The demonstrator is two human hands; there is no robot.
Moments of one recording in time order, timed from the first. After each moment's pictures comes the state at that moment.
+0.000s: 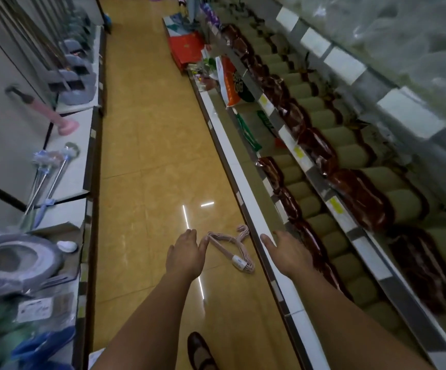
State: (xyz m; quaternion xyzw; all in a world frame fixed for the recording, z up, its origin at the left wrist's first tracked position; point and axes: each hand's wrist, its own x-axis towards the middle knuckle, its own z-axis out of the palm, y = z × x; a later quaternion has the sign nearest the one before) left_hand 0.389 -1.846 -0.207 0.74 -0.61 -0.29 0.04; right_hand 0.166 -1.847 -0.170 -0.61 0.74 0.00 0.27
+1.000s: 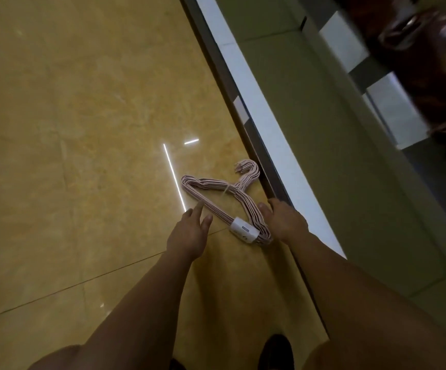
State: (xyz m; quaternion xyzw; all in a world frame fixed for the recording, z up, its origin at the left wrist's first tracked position) left_hand 0.356 -1.990 -0.735 0.69 -0.60 -0.40 0.02; right_hand 0.147 -2.011 -0.711 -0.54 0.75 0.10 0.36
